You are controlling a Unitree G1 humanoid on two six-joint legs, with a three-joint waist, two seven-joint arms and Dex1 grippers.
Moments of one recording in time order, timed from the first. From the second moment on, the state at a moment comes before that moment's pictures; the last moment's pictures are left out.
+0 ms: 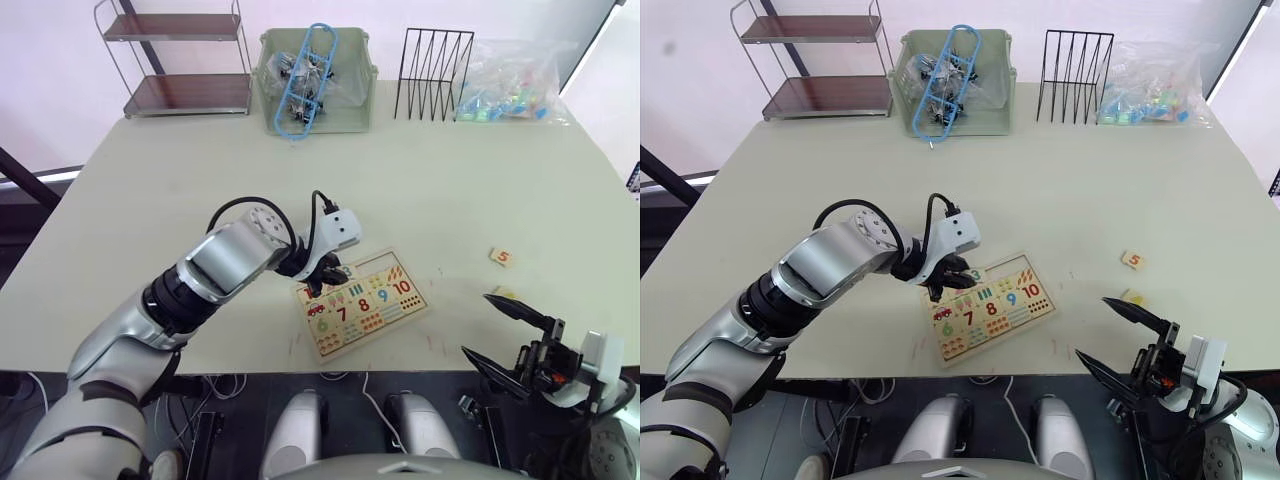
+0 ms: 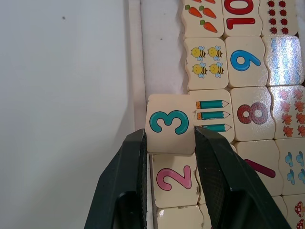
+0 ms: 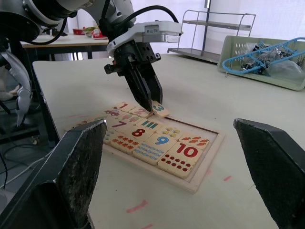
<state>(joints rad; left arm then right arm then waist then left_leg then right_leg) -0.86 0.69 -0.60 -0.29 -0.34 1.28 -0.81 0.36 -0.43 -0.23 -0.20 0.63 -0.31 1.24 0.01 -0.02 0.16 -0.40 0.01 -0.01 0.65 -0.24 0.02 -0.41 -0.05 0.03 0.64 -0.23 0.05</state>
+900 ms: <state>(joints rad) -0.86 0.66 -0.63 -0.26 -0.31 1.27 -0.80 0.39 -0.43 -0.23 -0.22 0.63 -0.31 1.24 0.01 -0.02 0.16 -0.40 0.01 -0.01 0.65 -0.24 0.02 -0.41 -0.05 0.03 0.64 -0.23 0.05</state>
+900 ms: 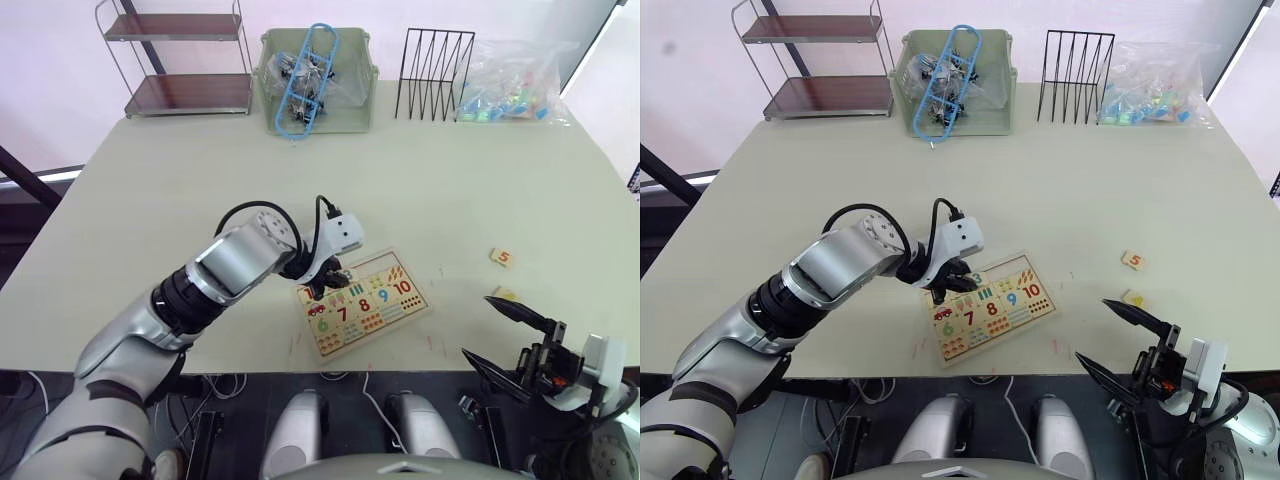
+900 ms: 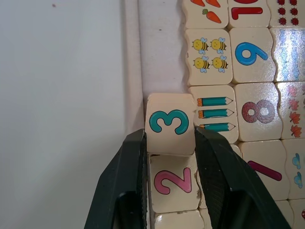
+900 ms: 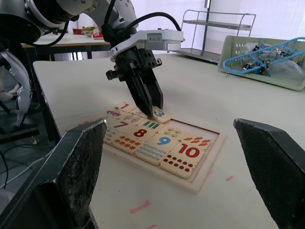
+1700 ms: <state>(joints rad) -0.85 0.66 -0.63 -0.26 -0.31 1.26 -0.80 0.40 -0.43 -0.23 -0.22 0.63 -0.33 1.24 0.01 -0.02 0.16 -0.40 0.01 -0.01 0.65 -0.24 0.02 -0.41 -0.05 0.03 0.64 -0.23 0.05</state>
